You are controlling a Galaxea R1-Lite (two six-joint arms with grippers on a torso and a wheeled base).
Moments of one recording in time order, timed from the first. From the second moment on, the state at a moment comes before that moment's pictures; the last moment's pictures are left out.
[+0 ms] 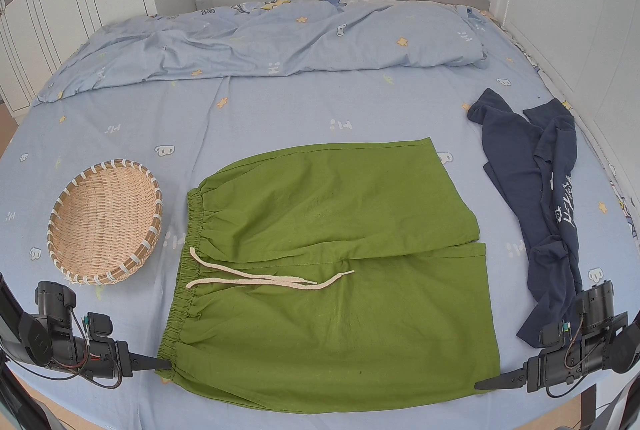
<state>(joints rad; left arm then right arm) 0.29 1.84 -0.17 -0.53 -0.89 0.02 0.06 1.78 -0.02 -0.69 0.75 0.15</state>
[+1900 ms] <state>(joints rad) 0.29 1.84 -0.15 -0.53 -0.88 0.02 0.08 1.93 -0.02 -0.71 0.77 0.15</state>
